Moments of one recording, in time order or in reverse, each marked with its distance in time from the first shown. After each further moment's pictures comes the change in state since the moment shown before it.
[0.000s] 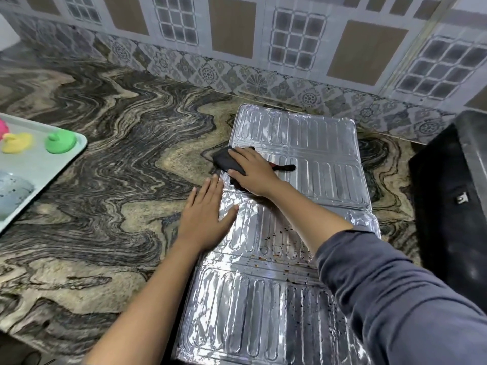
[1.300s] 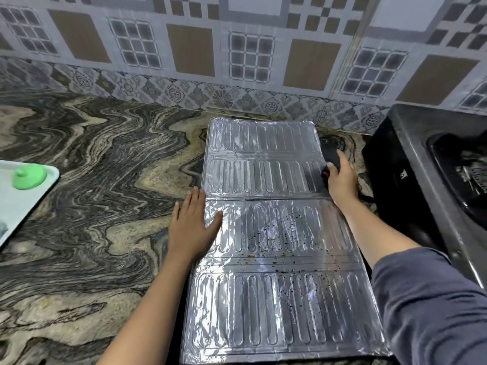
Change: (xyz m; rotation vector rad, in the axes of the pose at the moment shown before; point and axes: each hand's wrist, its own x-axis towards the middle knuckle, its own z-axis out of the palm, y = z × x) left_hand -0.001 -0.001 -0.001 -0.027 -0.007 -0.008; right_hand -0.138 0.119 -0.066 0.363 0.761 0.751
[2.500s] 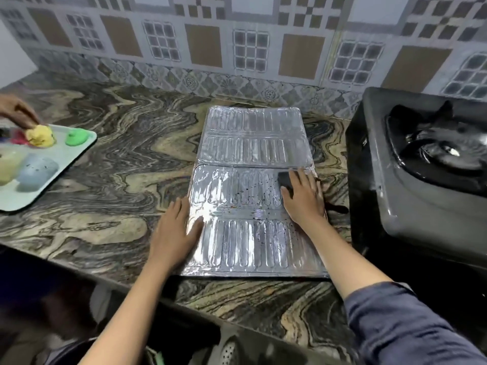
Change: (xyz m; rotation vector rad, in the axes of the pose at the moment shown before) left_hand -0.154 0.021 -0.009 -0.059 0.038 -0.145; right_hand -0.140 0.022 -0.034 -0.481 -0.339 -0.311
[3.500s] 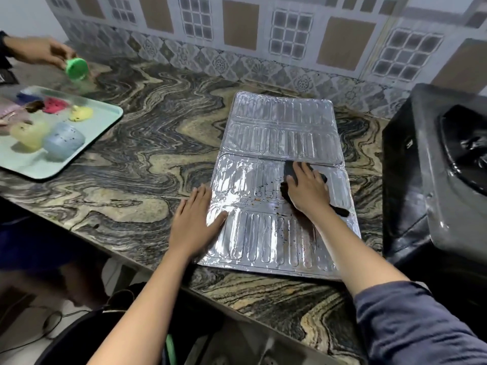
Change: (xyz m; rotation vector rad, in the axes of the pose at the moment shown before) left_hand -0.002 -0.007 0.009 0.038 0.003 0.005; right_hand 0.012 -0.046 0.010 0.068 -0.205 0.004
